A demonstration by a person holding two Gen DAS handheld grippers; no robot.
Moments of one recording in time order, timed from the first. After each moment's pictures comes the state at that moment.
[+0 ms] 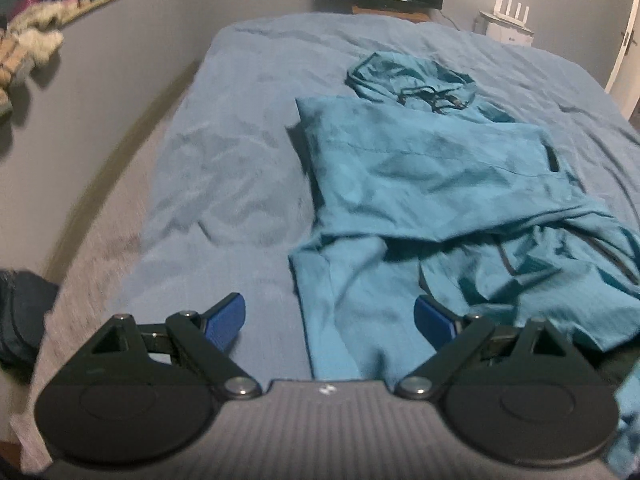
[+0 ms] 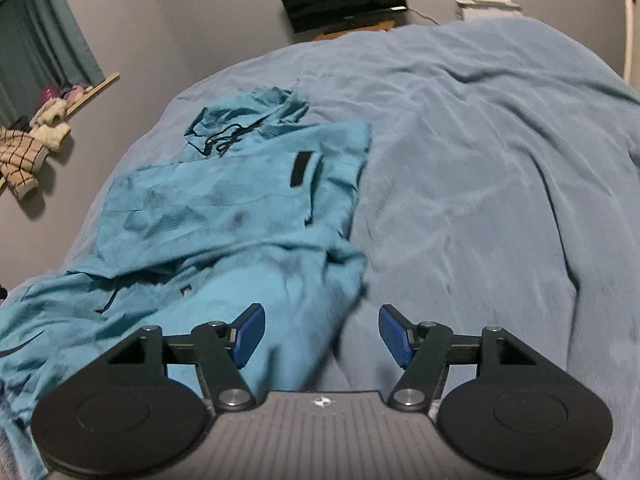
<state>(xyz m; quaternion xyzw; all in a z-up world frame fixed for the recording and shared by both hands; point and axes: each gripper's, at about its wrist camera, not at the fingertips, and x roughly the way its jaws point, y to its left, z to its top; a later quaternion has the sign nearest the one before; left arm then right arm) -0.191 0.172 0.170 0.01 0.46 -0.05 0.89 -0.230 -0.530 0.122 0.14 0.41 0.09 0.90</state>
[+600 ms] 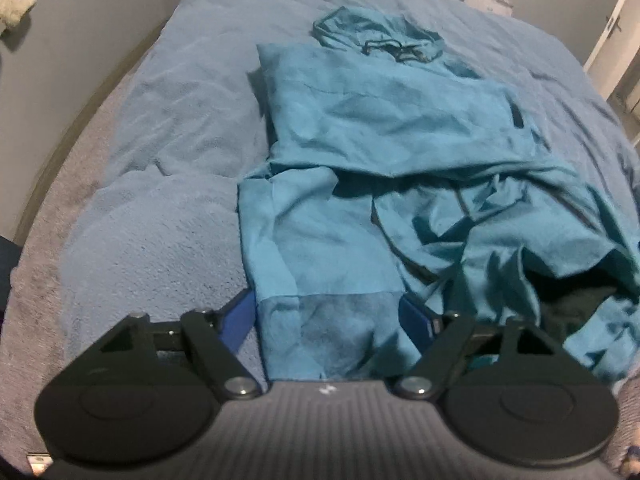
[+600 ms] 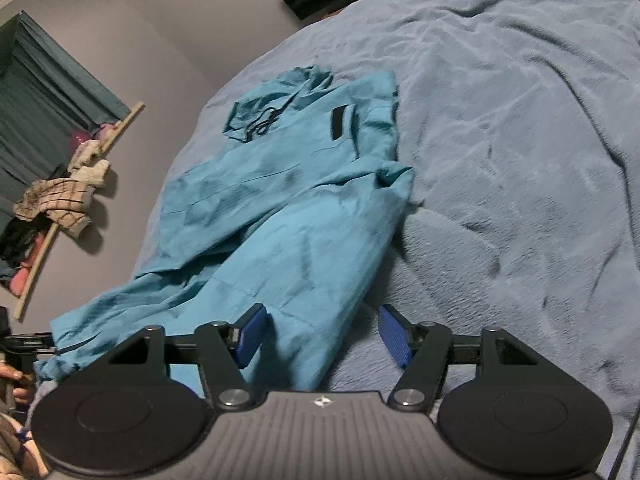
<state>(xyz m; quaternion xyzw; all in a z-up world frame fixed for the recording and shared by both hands) -0.215 0.151 0.152 0.00 0.51 -0.09 0.85 -0.273 -0.517 0.097 0.26 0.41 0.16 0.86</state>
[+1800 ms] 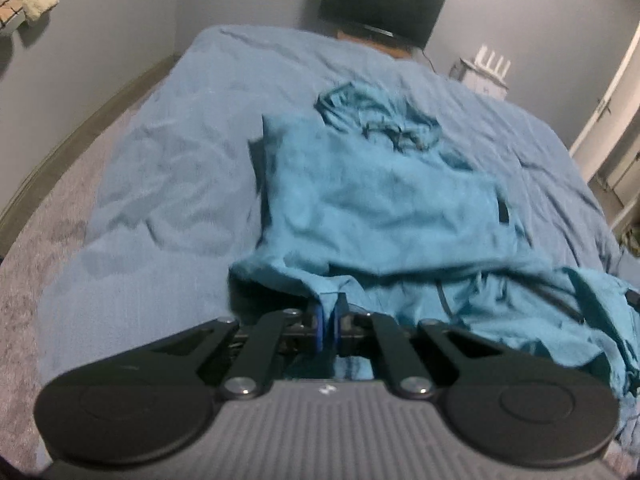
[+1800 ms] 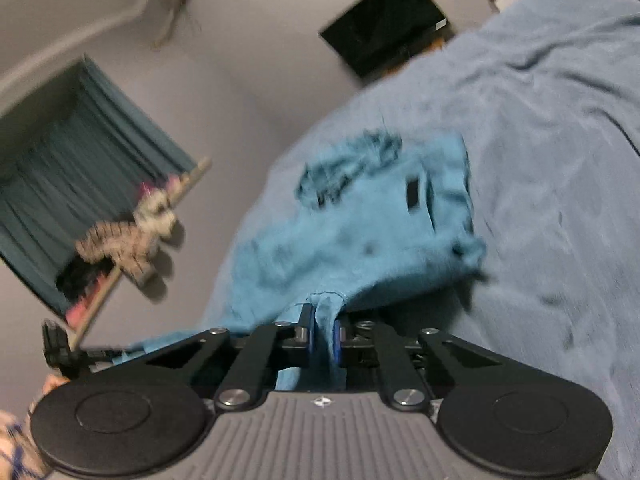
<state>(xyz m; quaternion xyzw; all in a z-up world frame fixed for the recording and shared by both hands) -0.176 0.176 0.179 -0.09 0.42 -0.10 0.90 -0.253 -0.522 0.130 0.32 0.27 0.22 0.88</state>
